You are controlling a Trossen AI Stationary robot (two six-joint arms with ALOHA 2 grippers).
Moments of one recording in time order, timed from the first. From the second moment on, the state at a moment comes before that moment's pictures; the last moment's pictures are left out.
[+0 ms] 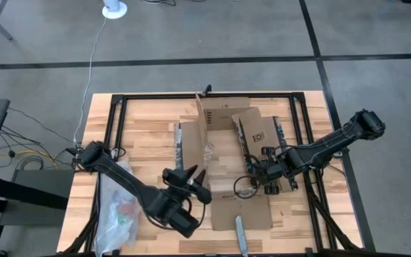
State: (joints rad) left arm -0.58 1.89 1.75 -1.06 -1.31 -1.56; right arm 0.38 1.30 0.83 -0.83 0.23 0.33
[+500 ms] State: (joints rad) left arm -0.29 1.72 1.75 -0.44 -0.64 -0.59; right arm 0.38 1.29 0.83 -0.80 0.23 0.32
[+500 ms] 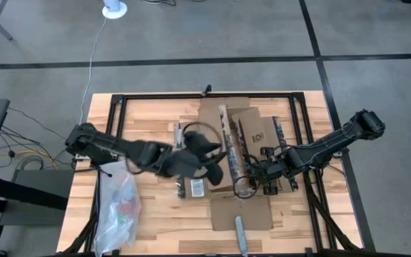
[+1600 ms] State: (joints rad) left arm -0.22 1.70 1.15 -0.49 -0.45 -0.64; right arm -0.08 1.56 0.97 -0.44 0.05 -0.13
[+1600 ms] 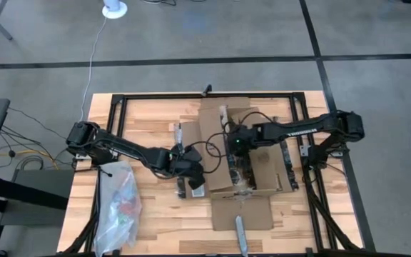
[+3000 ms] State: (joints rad) left arm -0.41 1.69 1.70 -1.23 -0.56 -0.68; right arm 0.04 1.72 1.27 -0.01 -0.03 -0.22
